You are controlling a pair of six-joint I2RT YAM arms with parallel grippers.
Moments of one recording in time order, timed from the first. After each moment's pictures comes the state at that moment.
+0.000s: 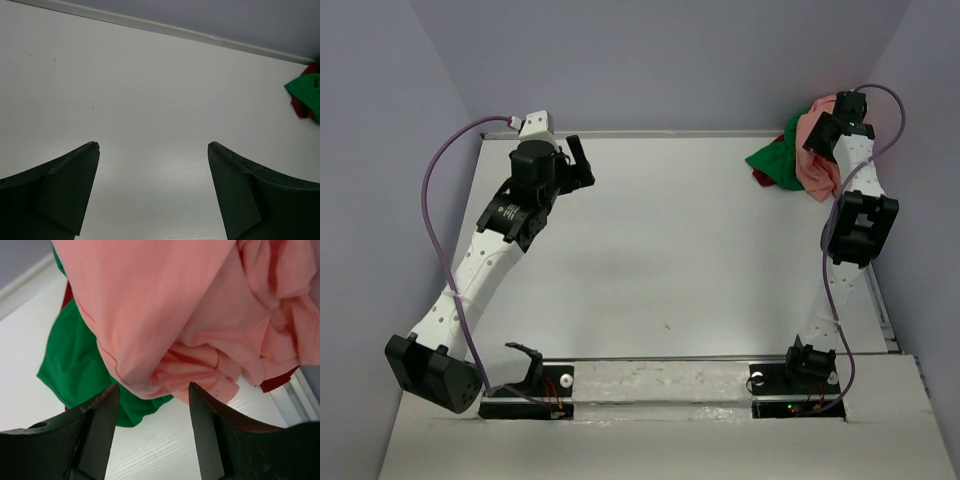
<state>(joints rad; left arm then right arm) -0.39 1.21 1.28 -0.43 -0.28 -0.40 -0.24 2.29 2.21 -0.67 0.15 0.29</state>
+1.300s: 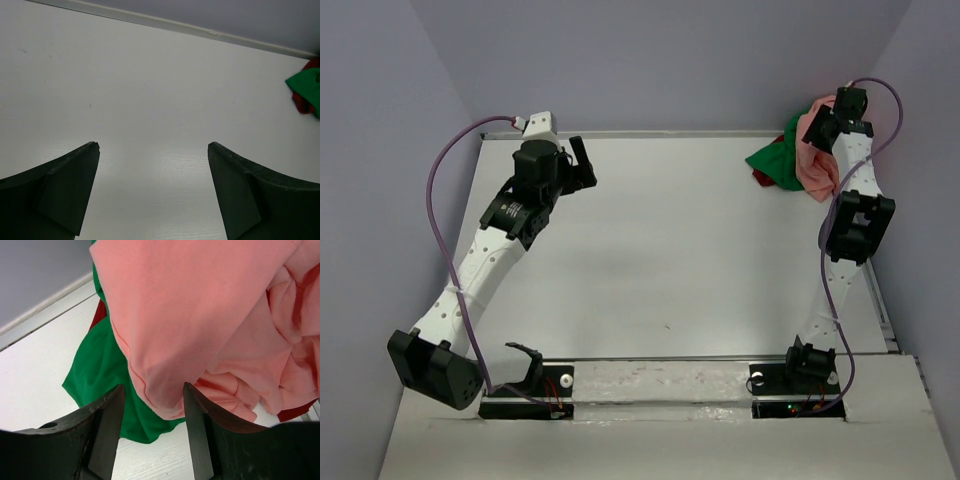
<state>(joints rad) -0.39 1.23 1.28 -0.43 -0.26 -0.40 -0.24 2.34 2.29 -0.63 0.07 0.27</state>
